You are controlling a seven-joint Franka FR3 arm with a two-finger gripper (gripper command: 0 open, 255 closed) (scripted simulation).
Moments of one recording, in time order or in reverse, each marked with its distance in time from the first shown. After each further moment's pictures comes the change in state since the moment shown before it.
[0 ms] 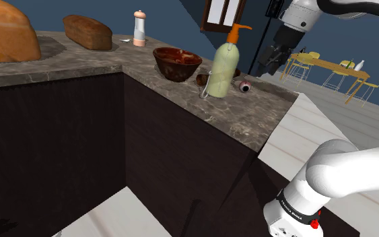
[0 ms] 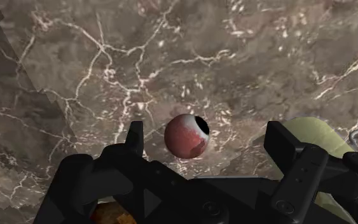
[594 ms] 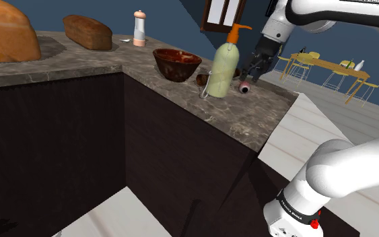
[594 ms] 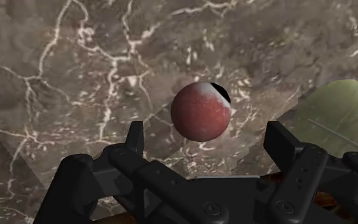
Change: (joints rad) arm 0.004 0.175 -0.081 -0.001 0.069 0.135 -0.024
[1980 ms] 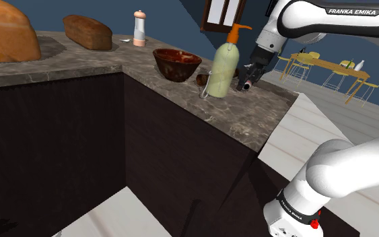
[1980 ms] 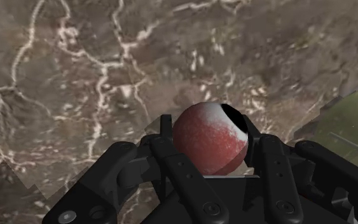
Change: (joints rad) arm 0.001 0.006 -0.001 -0.084 0.004 0.089 -0.002
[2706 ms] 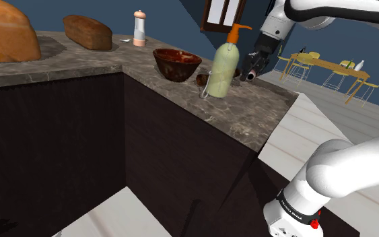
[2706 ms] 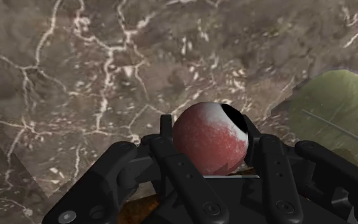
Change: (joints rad) arm 0.003 0.018 0.002 0.120 0.002 -0.101 0.007
